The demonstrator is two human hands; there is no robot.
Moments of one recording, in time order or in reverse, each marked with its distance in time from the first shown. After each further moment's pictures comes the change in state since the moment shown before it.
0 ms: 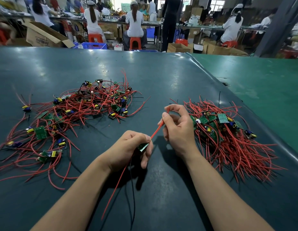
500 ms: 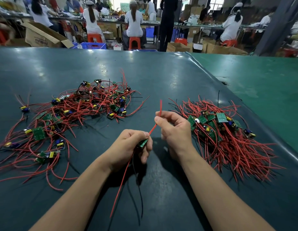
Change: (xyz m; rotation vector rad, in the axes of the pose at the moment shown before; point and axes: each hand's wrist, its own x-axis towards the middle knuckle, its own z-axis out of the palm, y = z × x) left_hand 0.004 -0.002 0.004 -0.036 0.085 0.016; right_hand -0.004 -0.001 0.010 0.121 0.073 0.151
